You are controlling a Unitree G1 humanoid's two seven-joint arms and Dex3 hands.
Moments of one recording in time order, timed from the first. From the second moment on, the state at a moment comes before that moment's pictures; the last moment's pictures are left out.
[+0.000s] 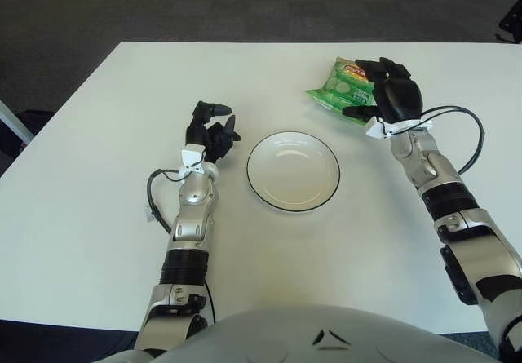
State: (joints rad) left arm -0.14 -0.07 0.05 0.11 0.06 -0.15 0.17; right arm -0.60 -0.45 0.24 0.59 -0.75 -0.21 -0.38
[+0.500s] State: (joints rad) left arm -0.14 -0.07 0.05 0.10 0.06 -0.15 0.17; right arm -0.66 -0.42 0.26 0.76 -0.65 -0.26 -0.30
